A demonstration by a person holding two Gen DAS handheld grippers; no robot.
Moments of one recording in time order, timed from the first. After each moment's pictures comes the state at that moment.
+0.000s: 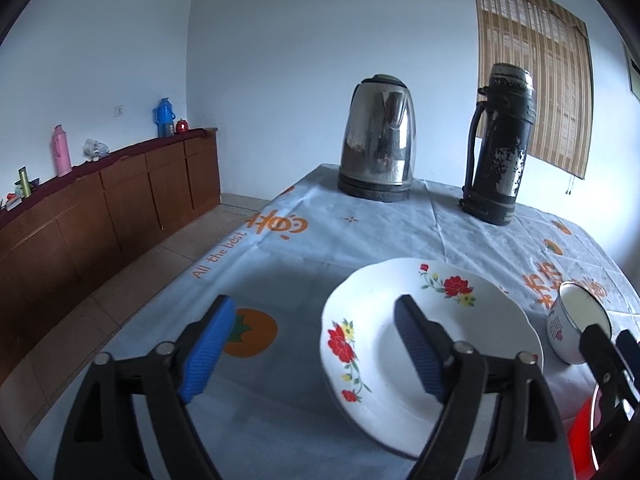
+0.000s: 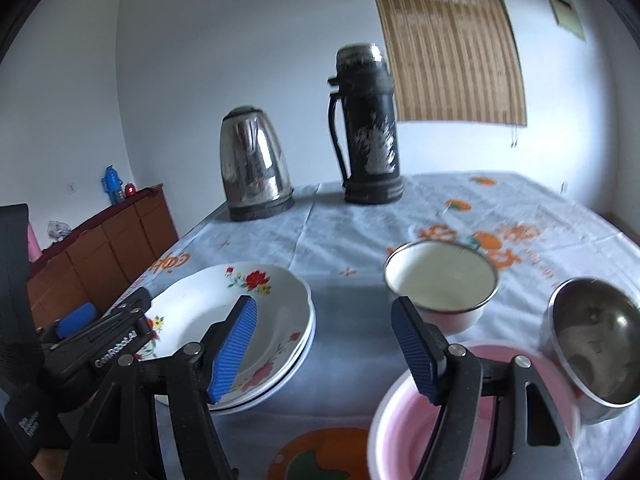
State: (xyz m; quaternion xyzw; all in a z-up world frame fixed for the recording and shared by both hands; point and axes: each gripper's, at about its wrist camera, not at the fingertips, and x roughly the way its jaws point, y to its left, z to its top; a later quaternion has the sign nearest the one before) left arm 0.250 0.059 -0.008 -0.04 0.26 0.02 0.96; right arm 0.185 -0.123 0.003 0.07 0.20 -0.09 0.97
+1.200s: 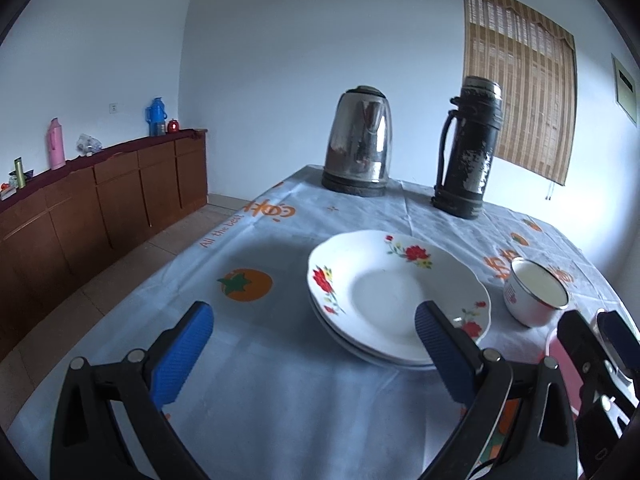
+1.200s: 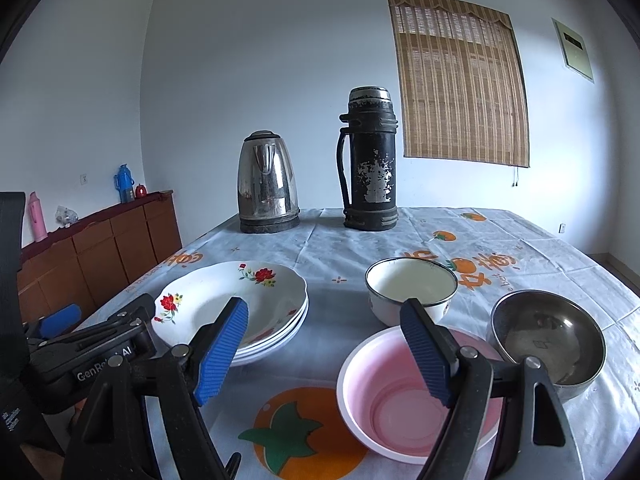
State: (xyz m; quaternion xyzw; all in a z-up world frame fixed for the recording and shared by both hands) left arm 0.184 0.057 -0.006 -0.05 0.25 -0.01 0.97; right arm 0.120 -0.112 0.009 0.03 0.17 -0.07 0.98
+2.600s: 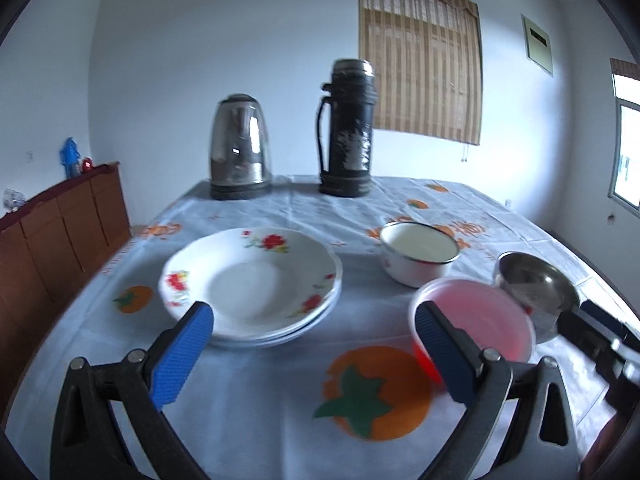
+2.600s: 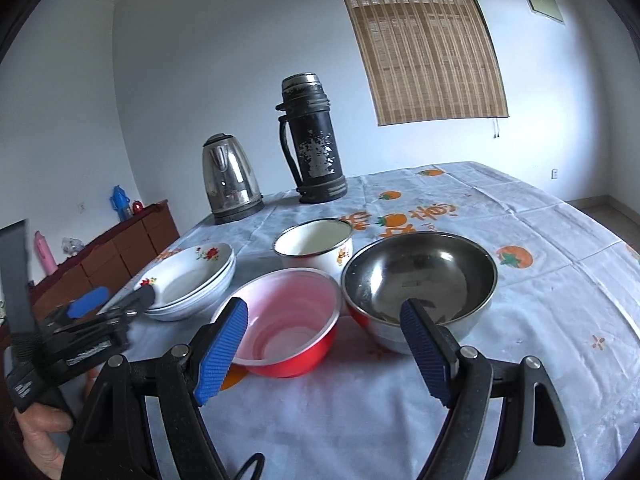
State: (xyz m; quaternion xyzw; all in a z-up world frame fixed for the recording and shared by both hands) left arm 0.152 -0.034 0.009 0.02 0.24 -0.17 0.96; right arm 0.035 -0.223 -0.001 0.12 0.20 -0.07 0.97
